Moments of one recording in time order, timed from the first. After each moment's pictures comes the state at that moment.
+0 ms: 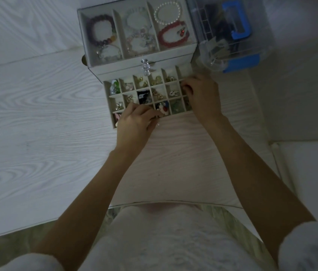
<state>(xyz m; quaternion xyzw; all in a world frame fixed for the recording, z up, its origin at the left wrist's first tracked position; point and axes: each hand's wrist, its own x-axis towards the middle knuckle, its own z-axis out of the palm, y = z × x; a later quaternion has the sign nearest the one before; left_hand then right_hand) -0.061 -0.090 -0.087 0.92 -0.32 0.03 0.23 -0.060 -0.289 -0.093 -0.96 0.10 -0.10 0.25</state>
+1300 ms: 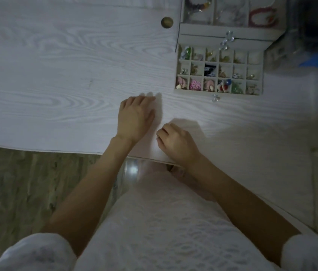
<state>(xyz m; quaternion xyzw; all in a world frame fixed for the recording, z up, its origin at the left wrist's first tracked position) -0.124 0.056 -0.105 0.97 -0.14 0.00 0.18 -0.181 -0.090 -0.109 -0.96 -0.25 0.00 0.13</state>
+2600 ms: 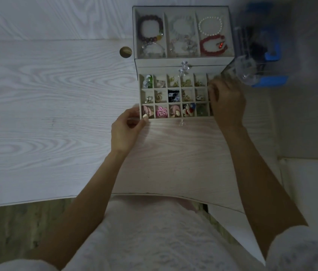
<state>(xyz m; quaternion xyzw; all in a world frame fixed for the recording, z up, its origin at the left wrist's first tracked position) -0.074 -0.009 -0.103 0.85 0.06 -0.10 0.52 -0.064 -0.273 -0.082 -0.97 0.08 -0.19 0.13</state>
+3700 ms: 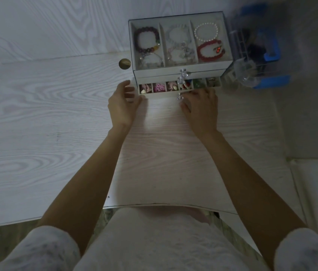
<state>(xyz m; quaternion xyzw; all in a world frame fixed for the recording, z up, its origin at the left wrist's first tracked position) 0.012 -0.020 -0.100 0.88 0.02 -0.01 0.47 -0.051 -0.215 -0.095 -0.98 0.12 -0.06 0.16</state>
